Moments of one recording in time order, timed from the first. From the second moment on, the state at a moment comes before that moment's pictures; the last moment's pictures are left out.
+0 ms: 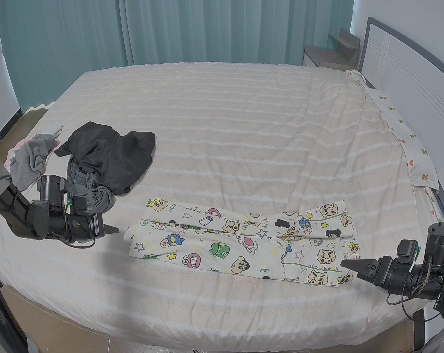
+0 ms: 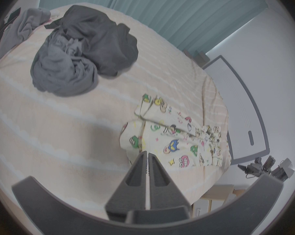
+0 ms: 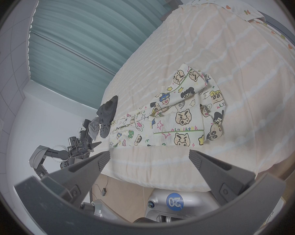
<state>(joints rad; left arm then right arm) 0.12 2.02 -0.81 -0.38 -0.60 -0.18 0.25 1.58 -0.02 -1.06 0.33 0.72</state>
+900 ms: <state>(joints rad) 0.01 2.22 -1.14 -0.47 -0.57 -0.44 0.27 1.60 -0.02 -1.06 0.32 0.71</state>
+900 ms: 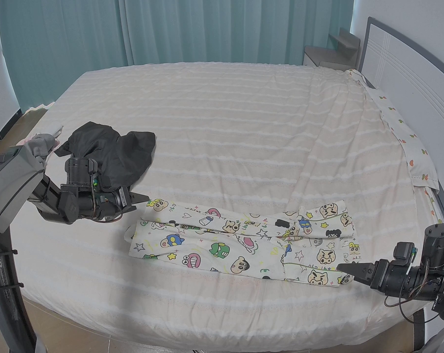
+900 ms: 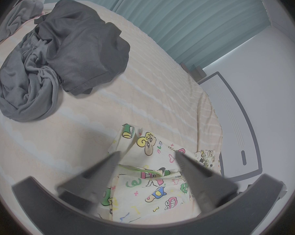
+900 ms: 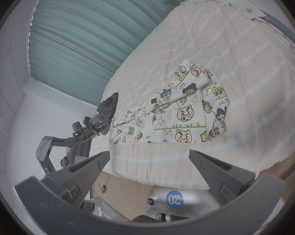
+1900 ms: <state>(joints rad) -0.02 2.35 -1.21 -0.52 -0.54 -0.50 0.28 1.61 -0.02 -1.06 0.32 0.72</state>
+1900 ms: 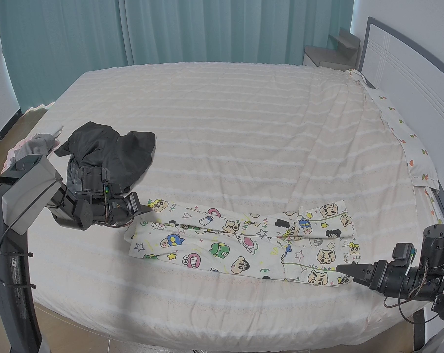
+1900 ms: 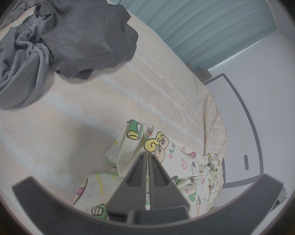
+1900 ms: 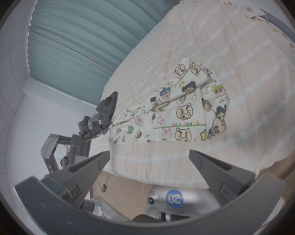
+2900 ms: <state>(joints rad) 0.02 2.37 -1.22 -0.57 -0.48 -0.54 0.29 1.61 -0.02 -1.05 0.32 0.72</state>
